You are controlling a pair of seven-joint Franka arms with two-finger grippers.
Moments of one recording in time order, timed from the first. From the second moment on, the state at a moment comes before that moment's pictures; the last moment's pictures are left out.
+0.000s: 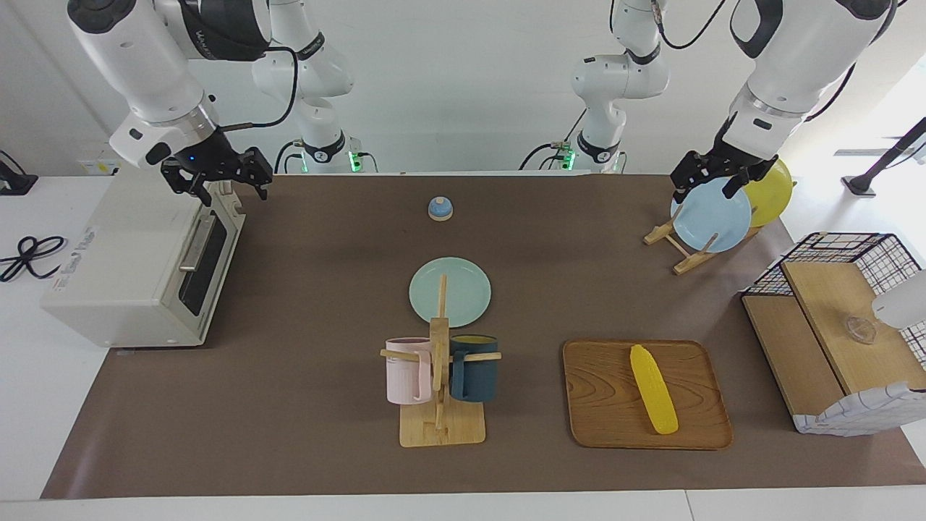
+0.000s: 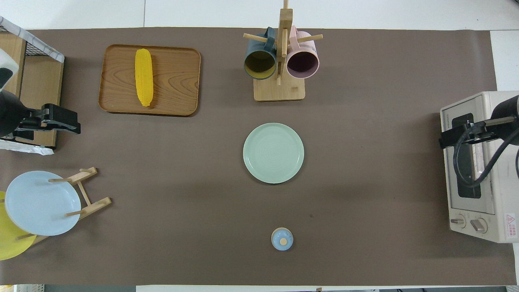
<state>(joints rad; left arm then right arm) -0.07 -0.03 -0.05 -1.61 -0.03 1.59 -0.16 -0.02 -0.05 0.01 -1.70 0.00 1.55 -0.13</state>
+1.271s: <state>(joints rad) -0.09 0.79 -0.09 -1.11 -0.03 1.94 -0.01 -0.24 -0.06 -0.01 -2.00 0.00 1.90 -0.32</state>
